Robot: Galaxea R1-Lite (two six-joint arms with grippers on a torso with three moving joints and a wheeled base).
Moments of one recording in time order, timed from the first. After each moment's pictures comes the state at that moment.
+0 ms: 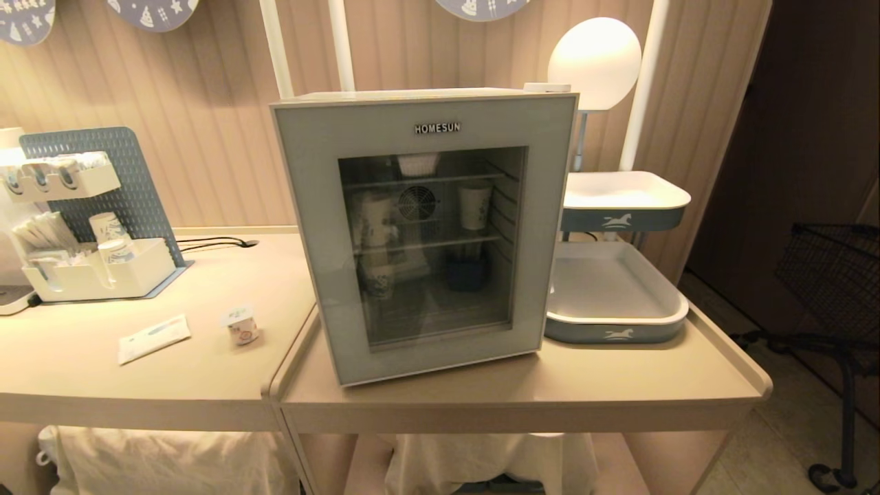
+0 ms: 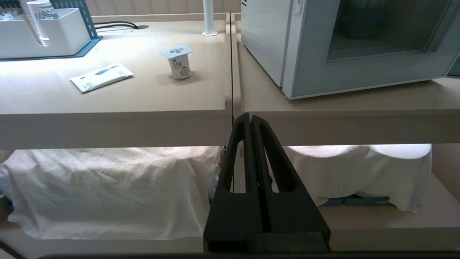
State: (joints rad) left arm 0.00 0.00 -0.01 0.01 0.00 0.00; right arm 0.14 0.61 -0.52 -0.15 -0.91 0.00
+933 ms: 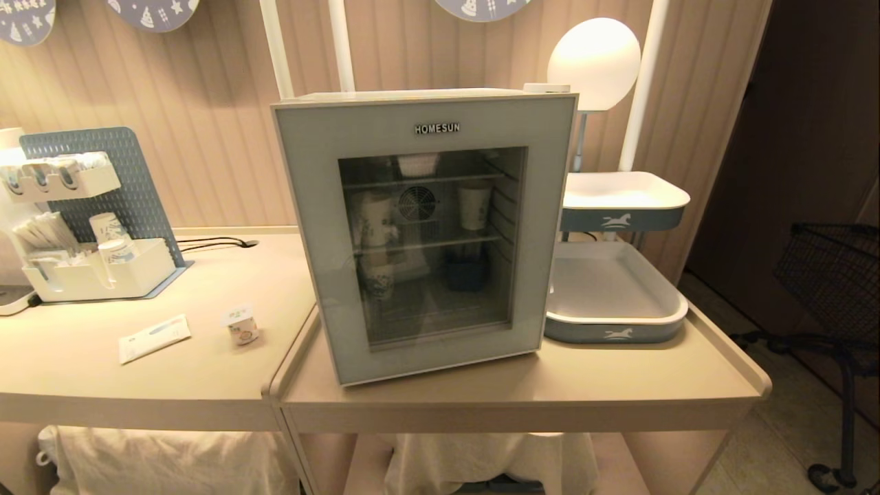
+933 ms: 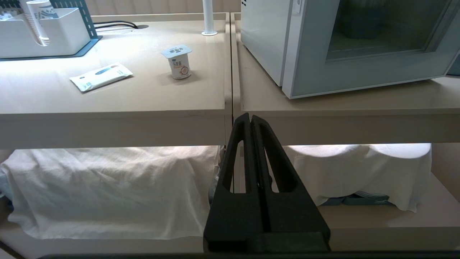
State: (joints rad) left arm 0.00 0.00 -0.01 0.01 0.00 0.00; right arm 0.00 0.00 -0.02 0.04 0.02 -0.08
